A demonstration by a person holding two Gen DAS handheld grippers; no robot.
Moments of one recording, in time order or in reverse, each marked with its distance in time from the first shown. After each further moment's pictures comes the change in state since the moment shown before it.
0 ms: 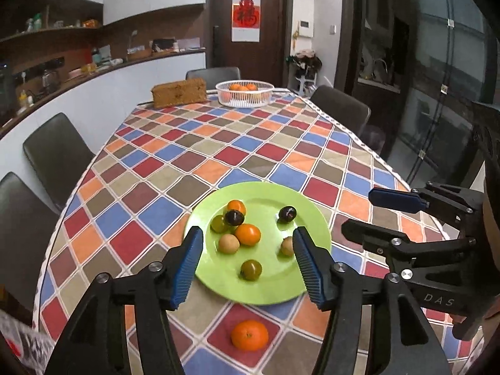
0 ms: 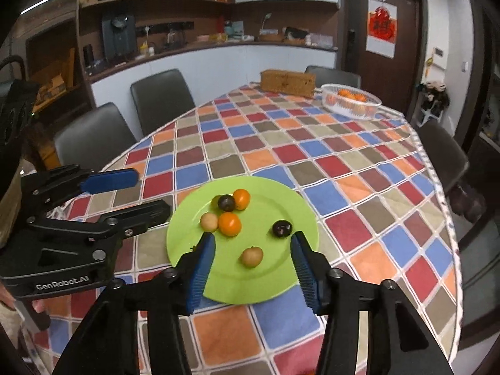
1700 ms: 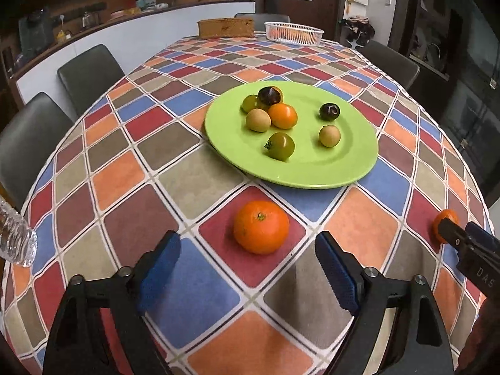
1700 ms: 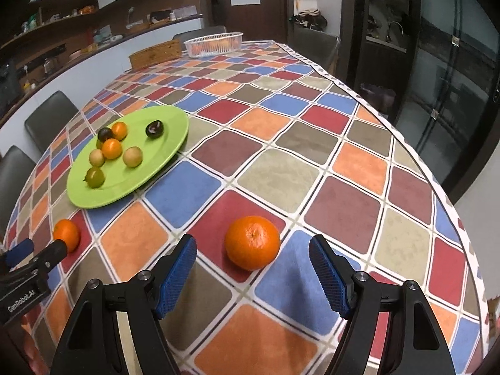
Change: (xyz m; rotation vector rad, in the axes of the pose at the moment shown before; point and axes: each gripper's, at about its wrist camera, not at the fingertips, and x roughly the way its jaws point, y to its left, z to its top) left arm 0.042 -0.007 -0.113 -0.157 0.217 0.181; right arm -0.014 -0.044 -0.145 0.449 0.134 -0.380
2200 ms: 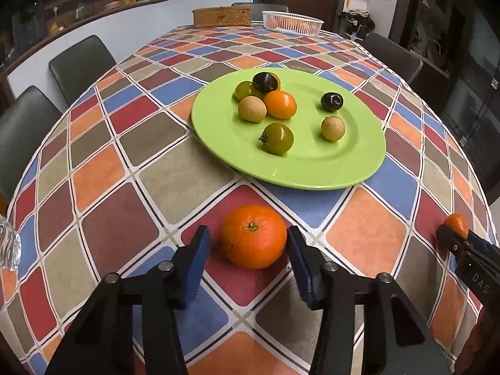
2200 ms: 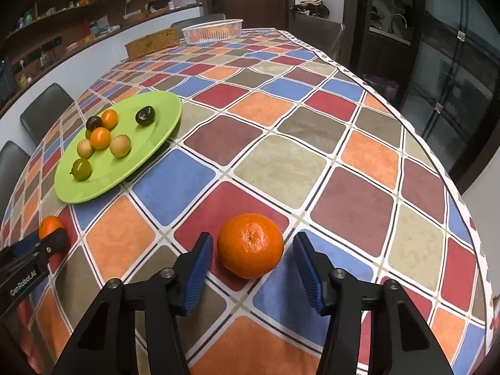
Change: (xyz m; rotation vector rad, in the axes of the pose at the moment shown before) left arm 0.024 -0.004 0.005 -0.005 0.041 -0.026; right arm 0.023 0.000 0.000 -0.007 0.055 0.002
